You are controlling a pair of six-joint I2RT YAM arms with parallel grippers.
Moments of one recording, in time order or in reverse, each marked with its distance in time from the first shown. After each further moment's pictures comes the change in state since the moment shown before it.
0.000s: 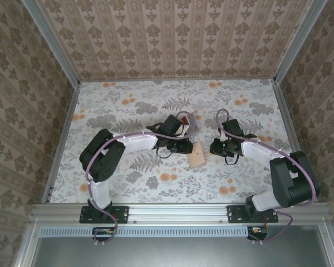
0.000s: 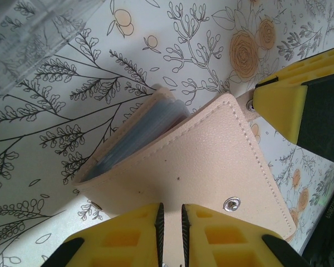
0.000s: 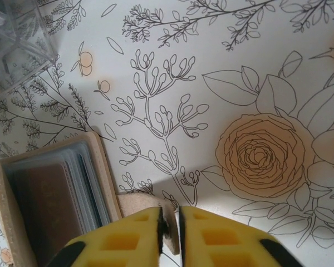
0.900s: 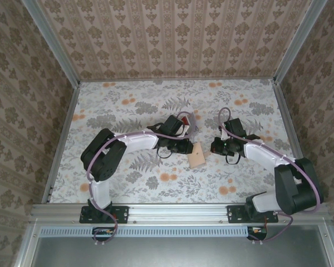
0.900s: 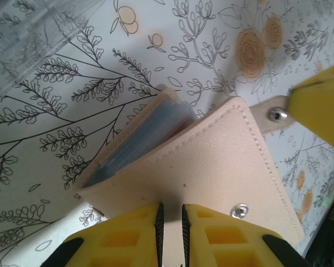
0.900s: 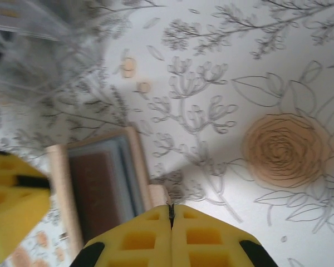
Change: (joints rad) left arm -0.001 0.026 0.014 -0.005 0.000 0.000; right arm -0.003 -0.085 0.000 -0.013 -0.061 0.003
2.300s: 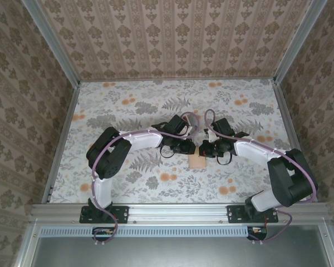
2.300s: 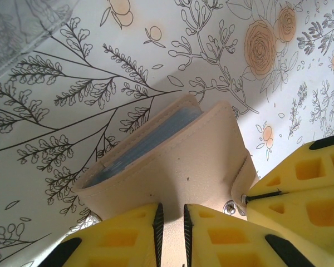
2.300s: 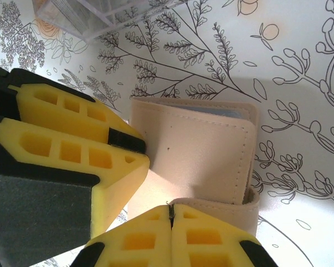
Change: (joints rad) left arm -0.017 0.052 0.069 -0.064 -0.004 0.000; right arm 0.142 0.110 0.068 -0.019 -0.095 -0.023
